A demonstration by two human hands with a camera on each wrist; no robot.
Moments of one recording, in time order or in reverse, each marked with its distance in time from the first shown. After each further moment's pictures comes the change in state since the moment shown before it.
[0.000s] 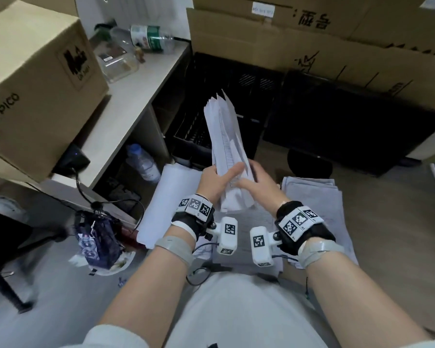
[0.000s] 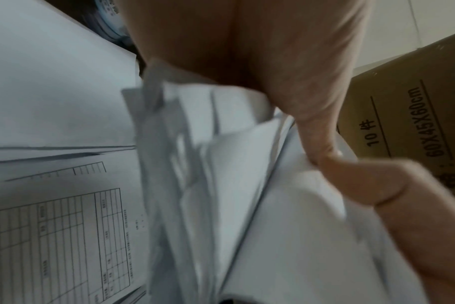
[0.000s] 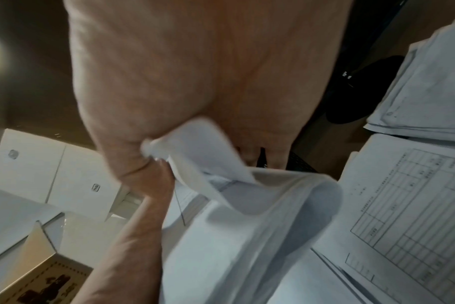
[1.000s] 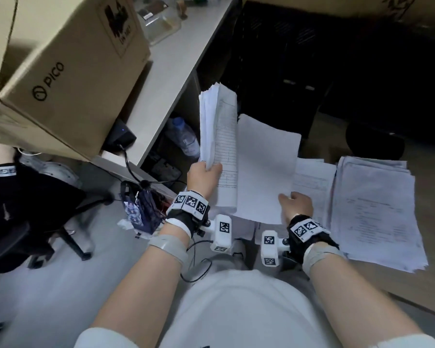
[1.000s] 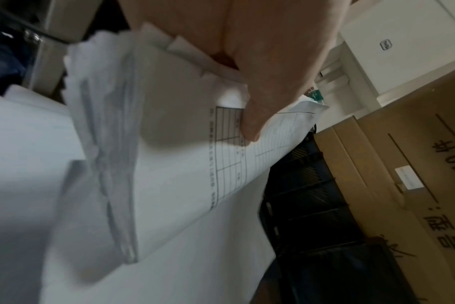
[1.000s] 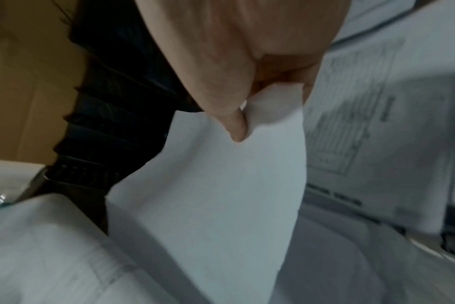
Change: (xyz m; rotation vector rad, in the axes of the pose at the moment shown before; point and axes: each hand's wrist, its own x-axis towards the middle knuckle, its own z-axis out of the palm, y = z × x) left_hand 0.010 -0.061 -0.141 0.321 0.427 -0.204; right_hand 0.030 0.138 0.092 -0.150 0.382 0.556
